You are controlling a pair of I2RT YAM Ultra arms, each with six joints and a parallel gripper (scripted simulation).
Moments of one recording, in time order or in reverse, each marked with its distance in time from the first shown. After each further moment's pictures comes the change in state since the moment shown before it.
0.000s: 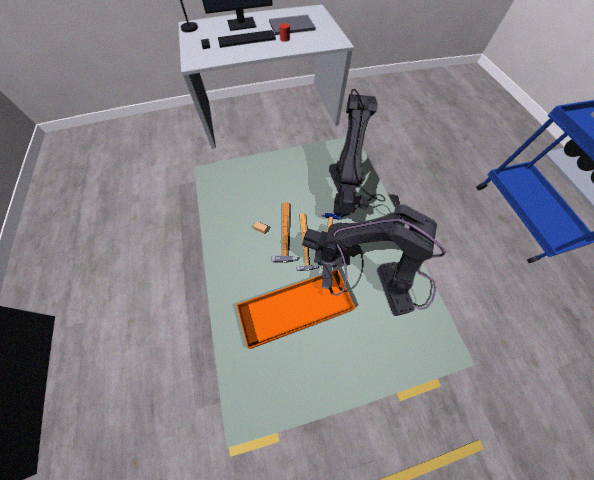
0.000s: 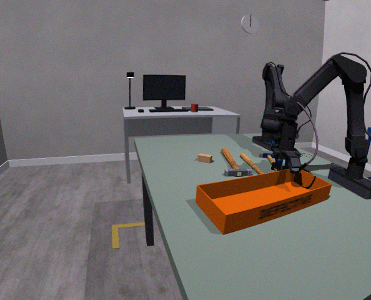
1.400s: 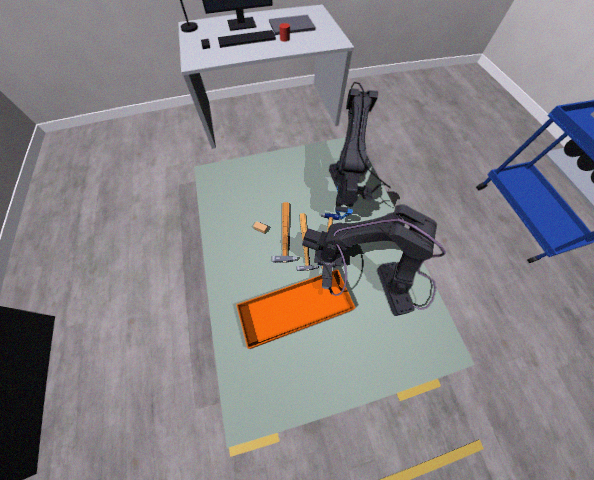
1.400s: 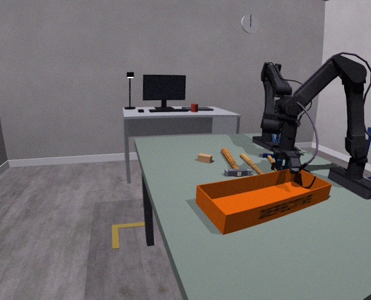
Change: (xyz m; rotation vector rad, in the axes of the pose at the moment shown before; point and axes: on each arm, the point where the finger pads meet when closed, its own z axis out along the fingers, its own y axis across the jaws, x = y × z) left arm -0.001 -0.001 0.000 0.004 -0.008 0.000; right arm -0.001 -0.005 -0.059 0.029 0.000 0.000
